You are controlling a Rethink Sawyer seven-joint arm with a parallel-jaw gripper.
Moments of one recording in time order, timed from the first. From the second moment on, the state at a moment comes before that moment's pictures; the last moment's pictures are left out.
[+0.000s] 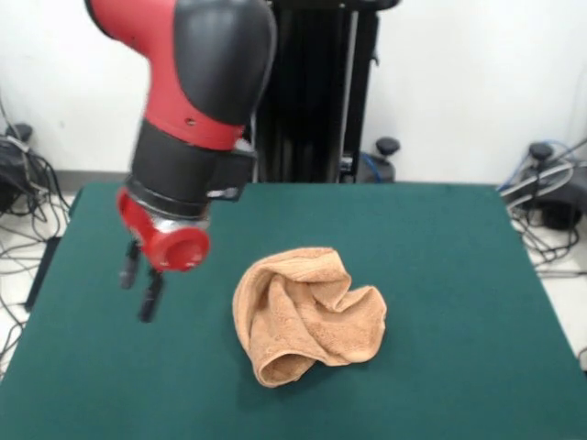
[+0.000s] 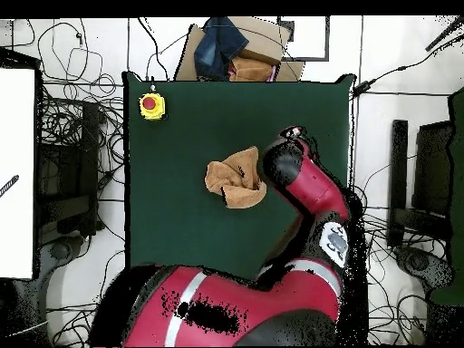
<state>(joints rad) -0.16 -0.30 -0.33 1.49 0.54 0.06 2.02</state>
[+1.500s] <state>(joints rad) -0.47 -0.56 0.23 1.75 -0.30 0.23 1.58</state>
